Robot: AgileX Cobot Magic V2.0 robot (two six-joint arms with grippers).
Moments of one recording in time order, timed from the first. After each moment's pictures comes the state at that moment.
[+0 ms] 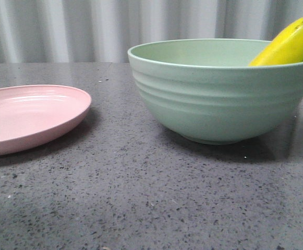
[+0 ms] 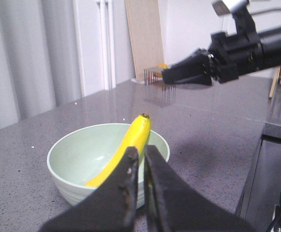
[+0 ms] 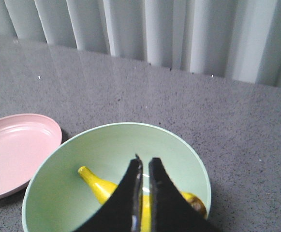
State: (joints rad) left arm -1.03 0.45 -0.54 -0.18 0.15 0.12; right arm 0.38 0.67 -0.68 0.06 0.29 -0.03
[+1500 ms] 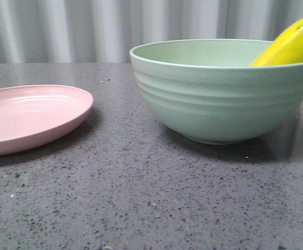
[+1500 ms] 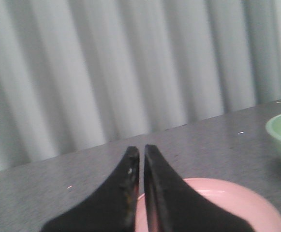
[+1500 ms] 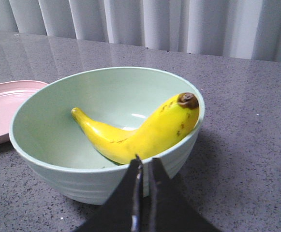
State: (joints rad) left arm -0.33 0.07 -0.27 -0.01 0.14 0.12; right arm 0.38 0.38 -0.28 0.05 0.13 -0.03
